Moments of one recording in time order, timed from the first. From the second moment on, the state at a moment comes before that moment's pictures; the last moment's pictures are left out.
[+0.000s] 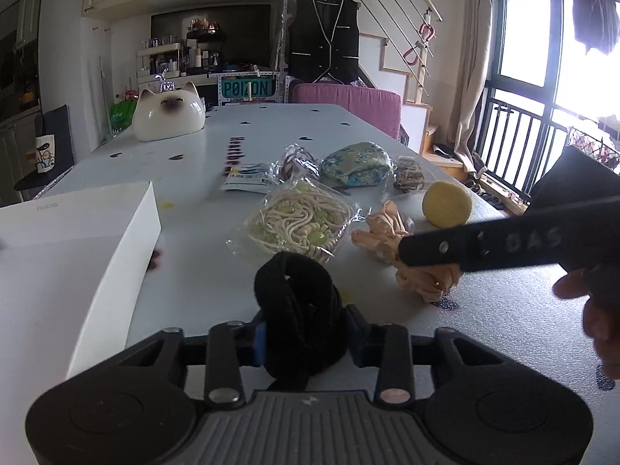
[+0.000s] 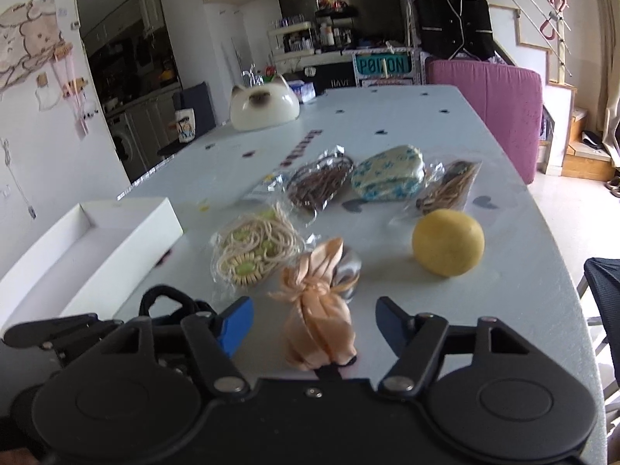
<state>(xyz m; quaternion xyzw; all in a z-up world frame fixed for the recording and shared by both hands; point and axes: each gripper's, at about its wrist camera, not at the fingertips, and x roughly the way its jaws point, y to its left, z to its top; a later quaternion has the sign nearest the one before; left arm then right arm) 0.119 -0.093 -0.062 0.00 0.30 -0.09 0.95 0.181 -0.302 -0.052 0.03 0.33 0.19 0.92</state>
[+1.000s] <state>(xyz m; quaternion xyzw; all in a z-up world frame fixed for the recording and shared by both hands) 0.075 -0.061 -0.014 -0.06 0.24 -0.10 0.96 0.108 -0.301 -0.011 0.07 0.25 0.15 0.95</state>
